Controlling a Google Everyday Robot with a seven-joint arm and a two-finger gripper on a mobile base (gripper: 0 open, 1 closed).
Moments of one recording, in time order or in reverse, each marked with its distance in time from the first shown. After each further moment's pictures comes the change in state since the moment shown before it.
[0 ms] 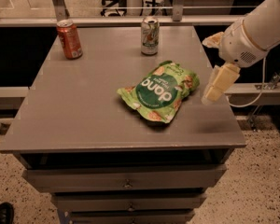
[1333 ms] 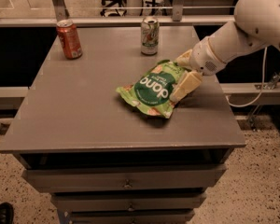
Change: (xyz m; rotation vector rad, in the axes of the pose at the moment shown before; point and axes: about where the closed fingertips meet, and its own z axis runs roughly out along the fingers) arm -0.019 -0.023 0.099 -0.127 -0.154 0.092
